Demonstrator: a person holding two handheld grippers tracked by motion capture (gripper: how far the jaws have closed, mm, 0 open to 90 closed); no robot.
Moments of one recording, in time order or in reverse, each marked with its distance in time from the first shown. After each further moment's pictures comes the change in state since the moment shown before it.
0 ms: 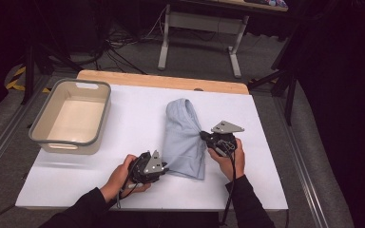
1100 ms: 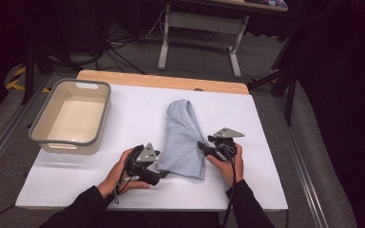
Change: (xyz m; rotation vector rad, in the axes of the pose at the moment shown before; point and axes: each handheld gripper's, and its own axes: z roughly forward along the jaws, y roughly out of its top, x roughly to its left) left arm 0.021 -0.007 0.005 -0.057 -0.051 -0.165; right arm -0.013 -0.038 0.024 0.050 0.011 0.130
